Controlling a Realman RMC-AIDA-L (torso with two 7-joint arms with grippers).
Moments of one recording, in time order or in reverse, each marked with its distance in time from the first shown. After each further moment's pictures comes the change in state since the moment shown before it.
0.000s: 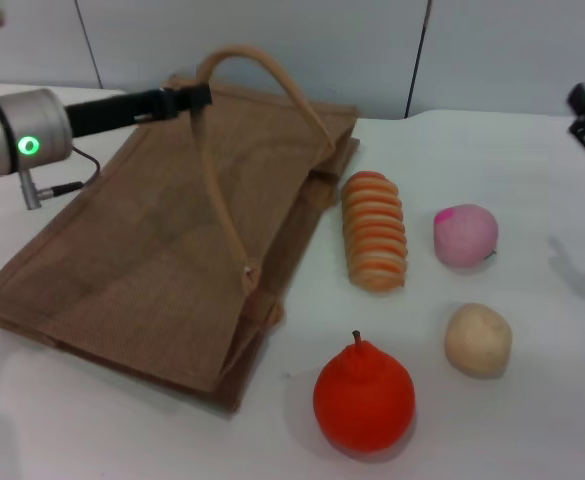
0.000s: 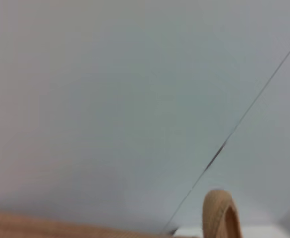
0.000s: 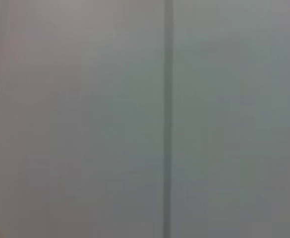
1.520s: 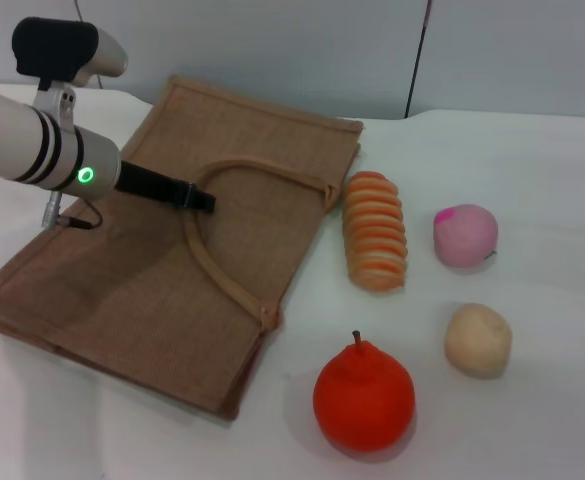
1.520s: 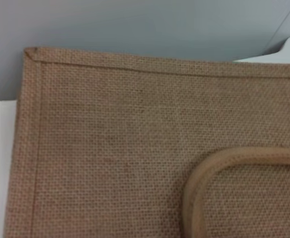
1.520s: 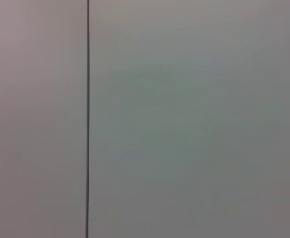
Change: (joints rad) left arm -0.224 -0.026 0.016 -0.057 0.839 0.262 -0.450; right arm -0.035 0.013 0.251 0.046 0.006 -0.008 -0.020
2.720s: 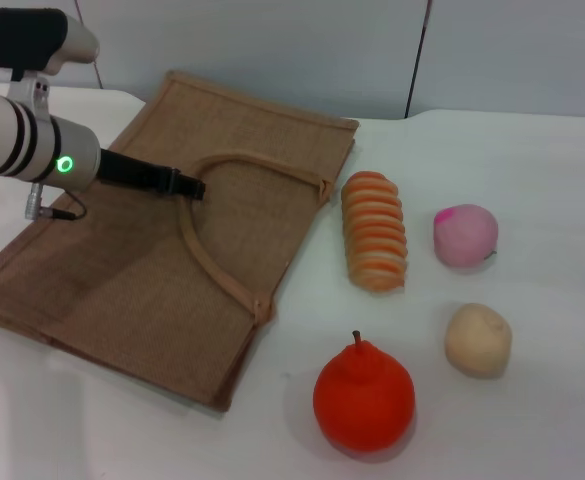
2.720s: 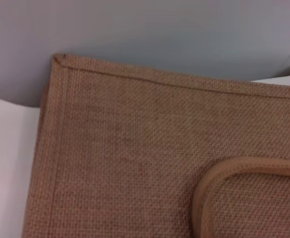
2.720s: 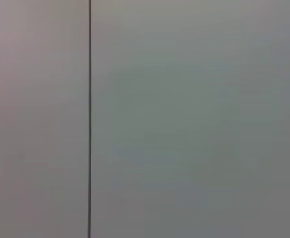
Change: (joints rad) left arm 0.027 0.009 -0.054 0.047 0.001 -0.030 -0.004; right arm 0.003 0.000 0.000 0.000 -0.003 0.002 0.000
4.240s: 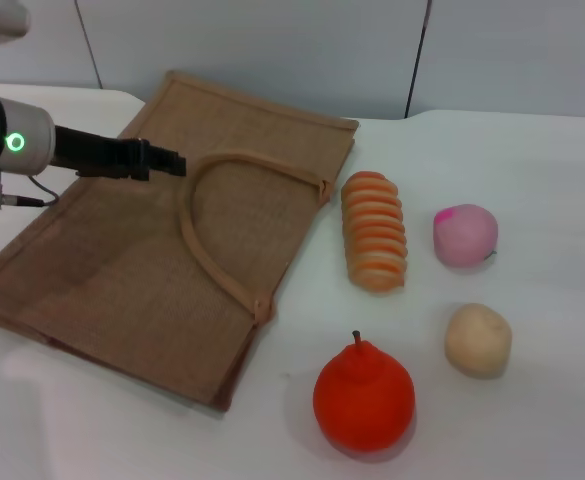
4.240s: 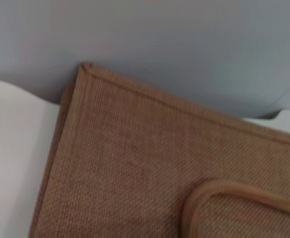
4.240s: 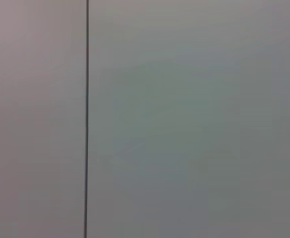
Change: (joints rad) left arm 0.074 0.048 0.000 0.097 -0.127 -0.165 -0.130; right arm -0.008 -0.002 0.000 0.000 0.000 0.002 -0.005
